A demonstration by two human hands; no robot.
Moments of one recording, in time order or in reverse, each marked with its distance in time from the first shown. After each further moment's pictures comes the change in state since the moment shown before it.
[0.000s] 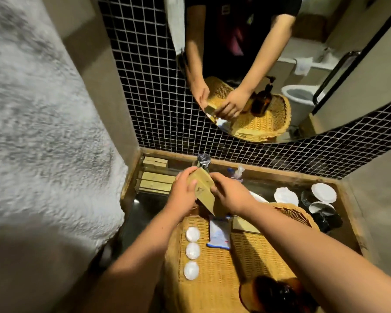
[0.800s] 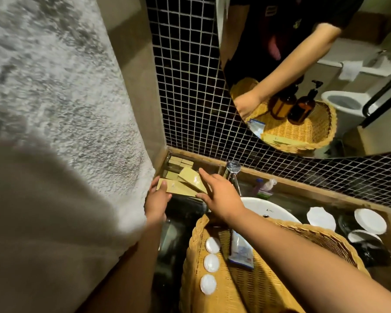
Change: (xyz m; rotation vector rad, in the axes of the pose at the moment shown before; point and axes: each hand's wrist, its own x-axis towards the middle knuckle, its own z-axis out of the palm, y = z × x) left_hand 0.001 -0.051 -0.080 -0.736 0.582 -0.619; right_hand 0.067 -0.052 0.061 -0.042 0.035 -0.126
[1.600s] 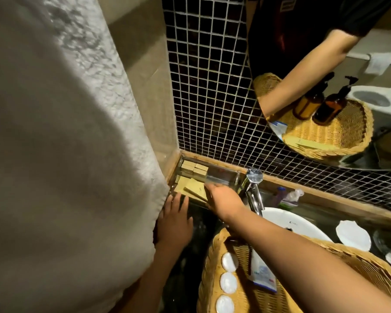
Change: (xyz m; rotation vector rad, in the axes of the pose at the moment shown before) left_hand 0.045 -0.070 -0.027 1.613 -0.204 0.634; right_hand 0.062 0.004 0.043 -0.177 -0.229 0.023
